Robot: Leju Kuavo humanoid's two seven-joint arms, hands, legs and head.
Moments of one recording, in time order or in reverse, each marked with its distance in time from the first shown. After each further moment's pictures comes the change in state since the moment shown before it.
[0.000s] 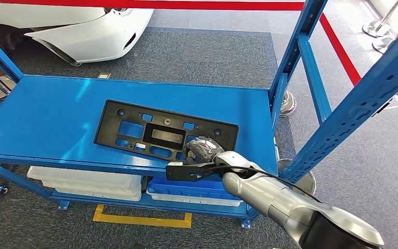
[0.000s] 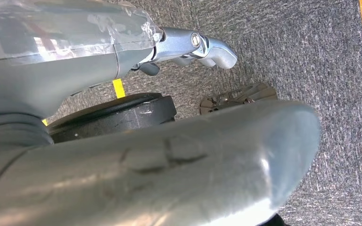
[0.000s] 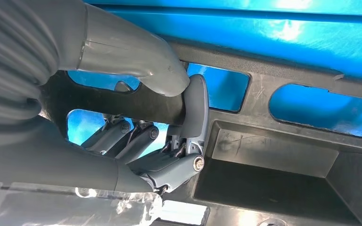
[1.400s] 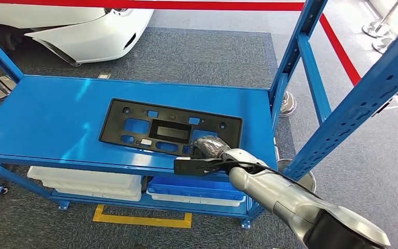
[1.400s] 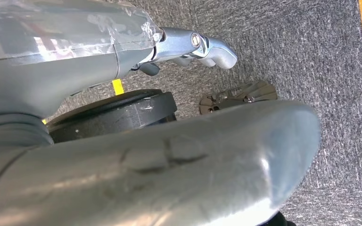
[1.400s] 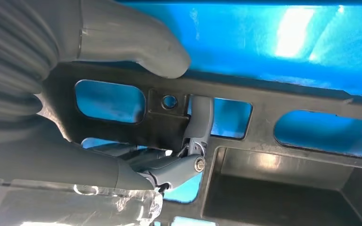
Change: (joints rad) left arm 0.003 -0.001 0.001 0.000 -0.005 -0.007 -0.004; right arm -0.005 -0.015 -0.048 -0.001 -0.047 0.037 -0.017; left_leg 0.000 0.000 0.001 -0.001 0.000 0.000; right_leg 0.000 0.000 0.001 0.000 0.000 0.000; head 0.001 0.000
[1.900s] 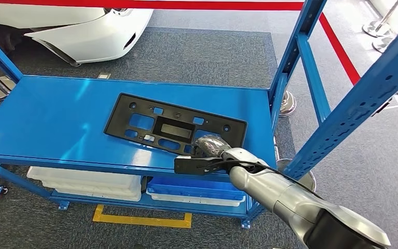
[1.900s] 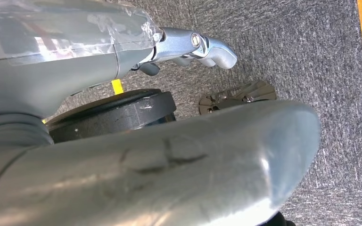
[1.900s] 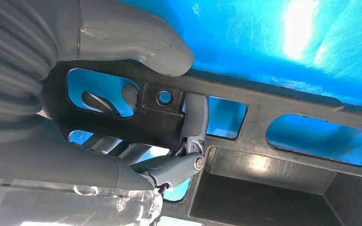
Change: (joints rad) left arm 0.000 -0.001 0.000 0.000 -0.003 0.000 -0.003; right arm 0.000 -0.004 -0.010 0.000 0.010 -0.003 0.009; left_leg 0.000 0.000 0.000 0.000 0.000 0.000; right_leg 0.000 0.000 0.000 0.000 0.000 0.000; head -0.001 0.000
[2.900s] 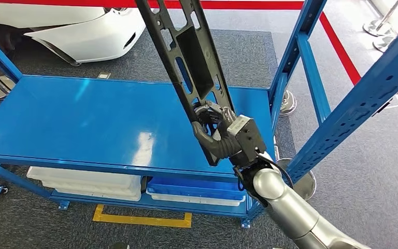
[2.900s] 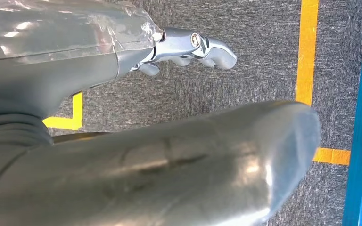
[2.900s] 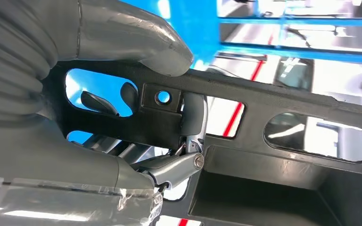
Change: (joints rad) left arm 0.040 -0.001 0.148 -0.020 0.111 0.178 -0.279; right arm 0.276 -0.100 -0.364 -0.722 -0.620 -0.213 -0.263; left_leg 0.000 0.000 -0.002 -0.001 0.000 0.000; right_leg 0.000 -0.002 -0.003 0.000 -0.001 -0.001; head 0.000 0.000
